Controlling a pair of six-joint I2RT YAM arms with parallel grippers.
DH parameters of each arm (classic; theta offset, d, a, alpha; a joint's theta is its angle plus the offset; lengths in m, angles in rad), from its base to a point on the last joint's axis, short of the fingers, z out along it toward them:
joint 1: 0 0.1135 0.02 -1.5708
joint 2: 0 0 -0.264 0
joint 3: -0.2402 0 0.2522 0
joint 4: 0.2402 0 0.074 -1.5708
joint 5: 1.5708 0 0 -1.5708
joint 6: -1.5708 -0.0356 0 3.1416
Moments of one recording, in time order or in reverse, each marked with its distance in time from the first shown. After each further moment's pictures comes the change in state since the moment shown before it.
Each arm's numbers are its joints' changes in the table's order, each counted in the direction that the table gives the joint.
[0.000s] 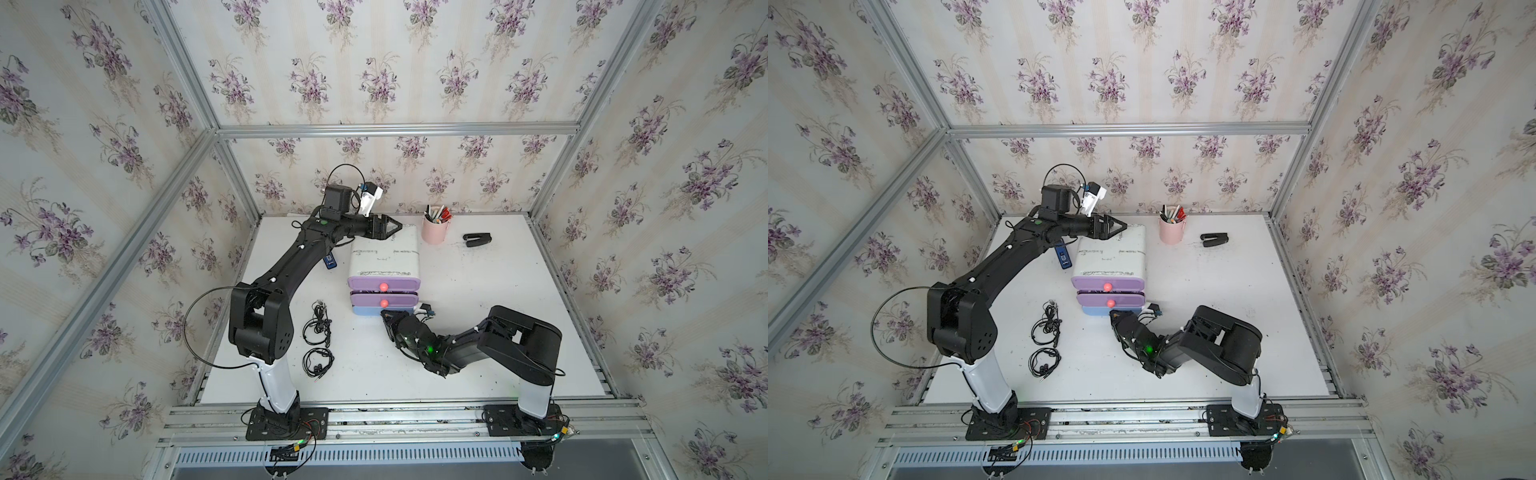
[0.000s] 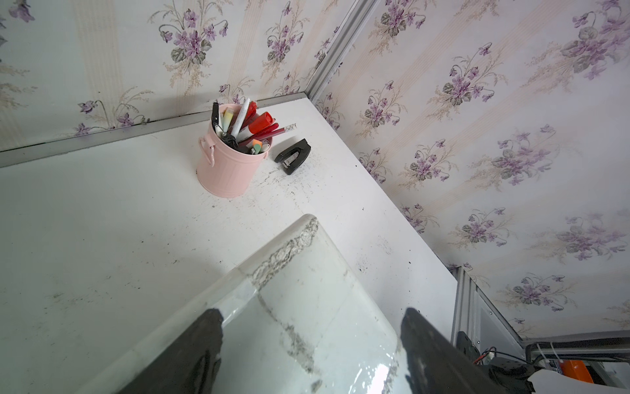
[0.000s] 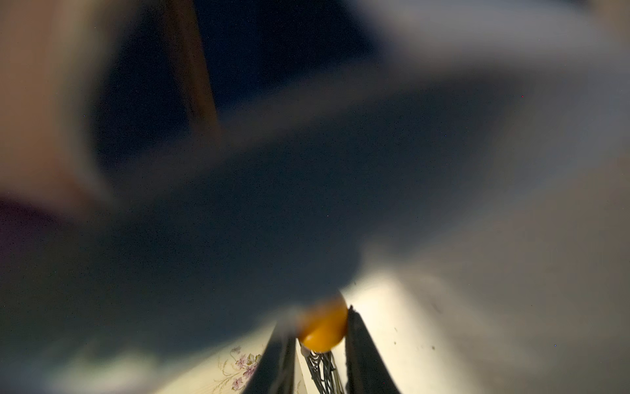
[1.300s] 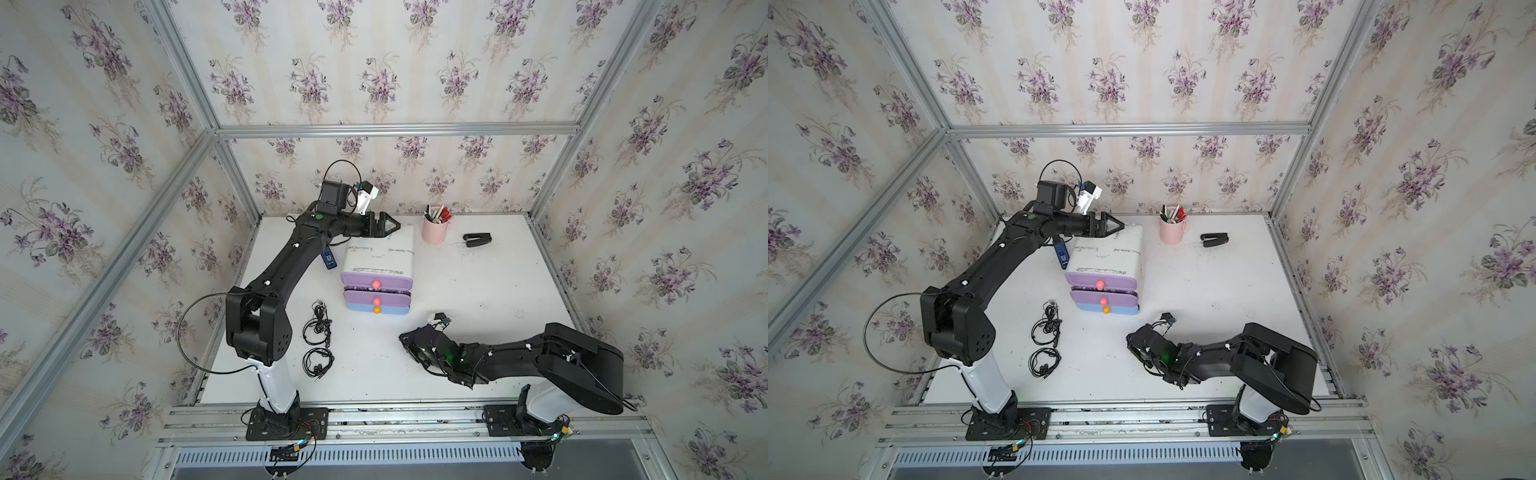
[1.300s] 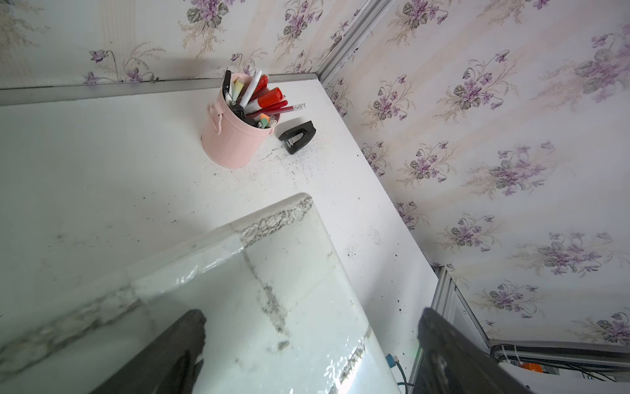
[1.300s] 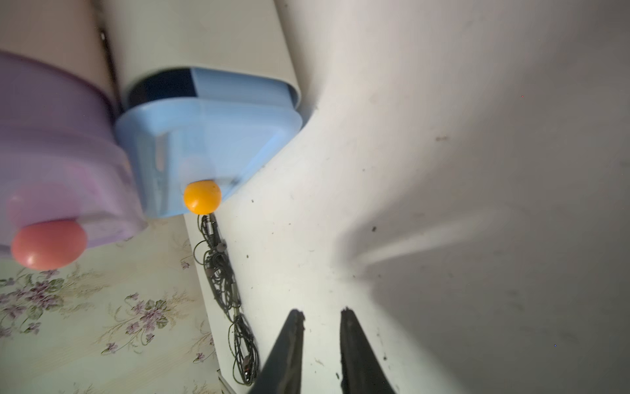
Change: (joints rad) left arm 0.026 -0.015 -0.115 0.208 -0.010 0.071; right arm 0.026 -0.378 0.198 0.329 -0.106 0.180
